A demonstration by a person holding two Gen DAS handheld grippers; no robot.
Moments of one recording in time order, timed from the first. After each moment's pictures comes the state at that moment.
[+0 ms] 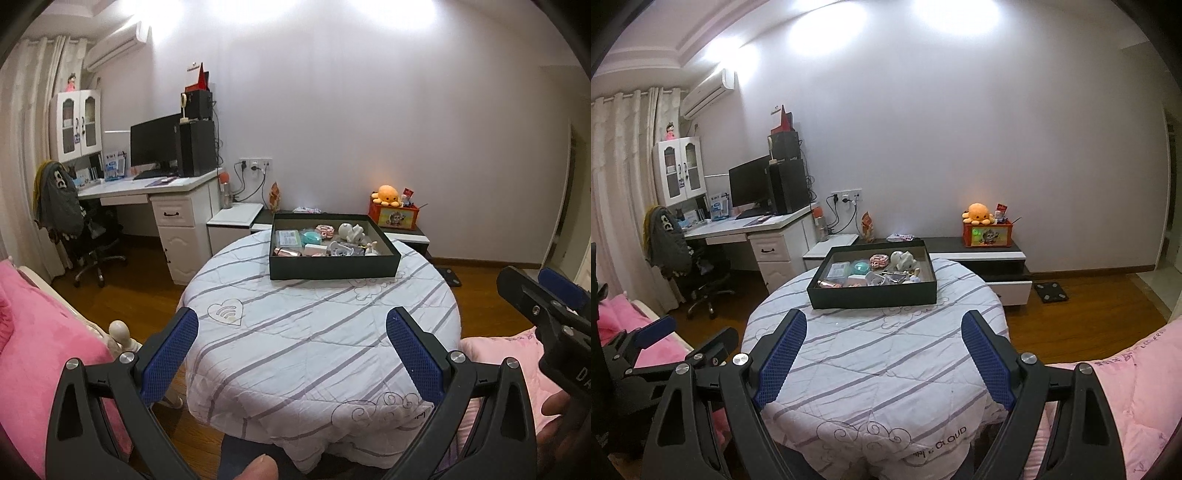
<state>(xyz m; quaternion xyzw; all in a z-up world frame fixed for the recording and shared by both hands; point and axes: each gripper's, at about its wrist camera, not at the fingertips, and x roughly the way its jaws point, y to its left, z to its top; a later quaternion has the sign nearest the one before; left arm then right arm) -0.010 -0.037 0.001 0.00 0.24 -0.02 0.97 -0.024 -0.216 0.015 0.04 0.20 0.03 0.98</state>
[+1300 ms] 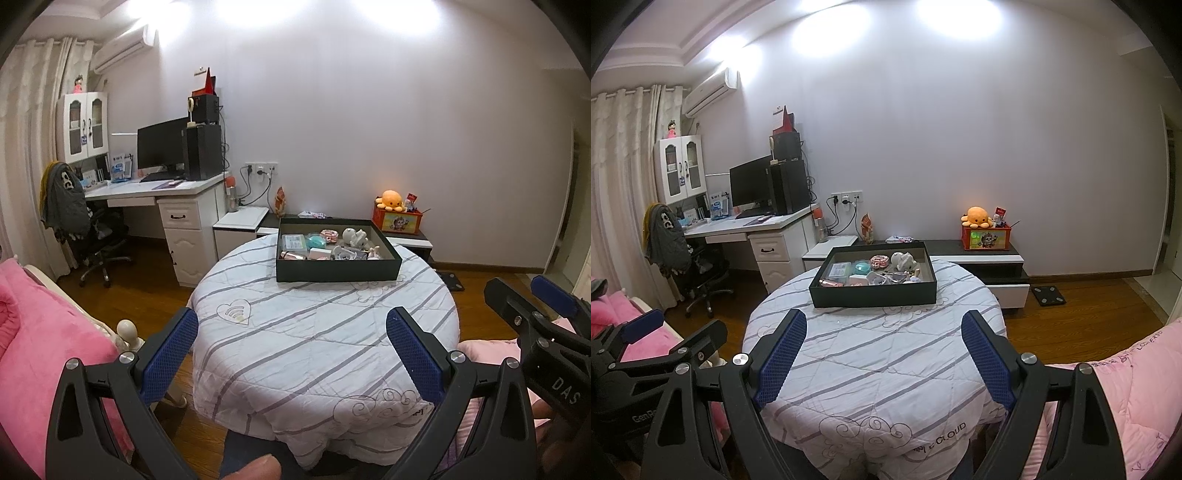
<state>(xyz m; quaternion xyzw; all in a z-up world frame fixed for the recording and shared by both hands) -0.022 -0.038 0.014 -0.01 0.23 0.00 0.97 -0.029 -0.217 0.016 0.04 0.20 0.03 0.98</state>
